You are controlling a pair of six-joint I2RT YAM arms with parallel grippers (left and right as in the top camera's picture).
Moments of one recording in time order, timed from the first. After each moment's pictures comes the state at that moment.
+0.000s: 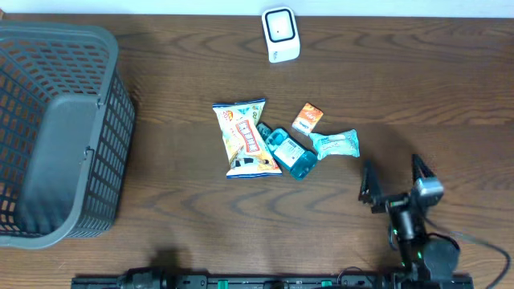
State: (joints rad) left arm 0.10 0.00 1.14 -0.36 0.50 0.24; right arm -0.02 0.02 0.01 0.20 -0.28 0.16
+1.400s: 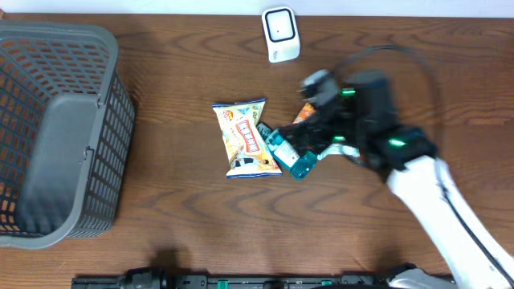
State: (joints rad) left arm 0.12 0.00 1.14 -0.35 0.52 0.24; right arm 0.44 1.40 1.16 -0.57 -0.34 -0.08
